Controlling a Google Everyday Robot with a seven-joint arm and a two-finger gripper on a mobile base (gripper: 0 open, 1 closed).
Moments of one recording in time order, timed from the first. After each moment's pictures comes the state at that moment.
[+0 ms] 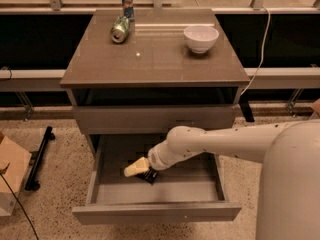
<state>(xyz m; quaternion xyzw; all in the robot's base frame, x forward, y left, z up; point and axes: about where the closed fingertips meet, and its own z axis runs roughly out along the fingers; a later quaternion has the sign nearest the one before) 0.565 0.039 0.505 -0.22 0.93 0.26 0.15</state>
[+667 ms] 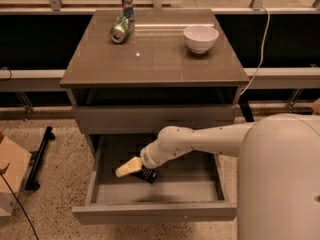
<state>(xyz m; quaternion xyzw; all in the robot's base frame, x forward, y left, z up) 0.584 0.073 0.481 -0.26 0.92 0.27 0.15</state>
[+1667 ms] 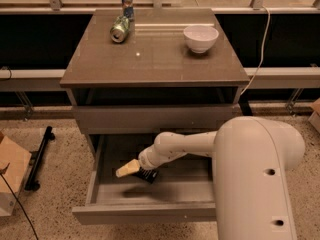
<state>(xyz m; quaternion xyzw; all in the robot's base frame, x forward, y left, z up) 0.619 0.087 0.408 -0.25 0.92 0.27 0.15</state>
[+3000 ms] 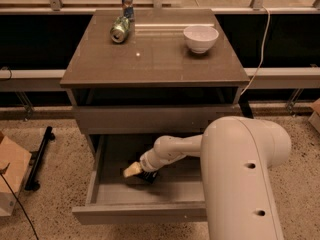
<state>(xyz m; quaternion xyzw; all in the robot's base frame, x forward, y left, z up) 0.628 0.079 0.370 -0.23 0.93 0.26 0.14</state>
